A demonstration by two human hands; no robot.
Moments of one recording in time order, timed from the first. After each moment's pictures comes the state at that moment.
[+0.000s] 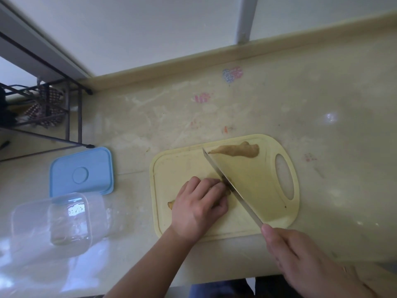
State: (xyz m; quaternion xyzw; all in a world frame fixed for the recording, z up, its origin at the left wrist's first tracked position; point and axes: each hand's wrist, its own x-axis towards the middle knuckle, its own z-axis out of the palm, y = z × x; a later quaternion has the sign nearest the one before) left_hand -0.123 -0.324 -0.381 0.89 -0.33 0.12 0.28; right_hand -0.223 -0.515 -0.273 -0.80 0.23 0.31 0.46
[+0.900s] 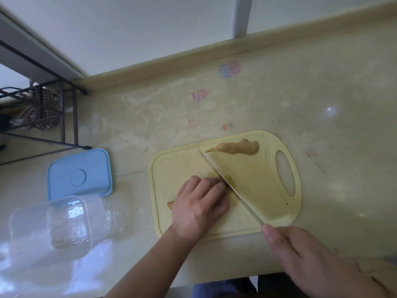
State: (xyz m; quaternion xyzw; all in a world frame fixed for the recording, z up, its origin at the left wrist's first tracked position) left_hand -0.123 -0.324 -0.382 0.89 -0.34 0.13 0.29; right_hand -0.217 -0.517 -0.265 -0.80 0.25 0.37 0.40
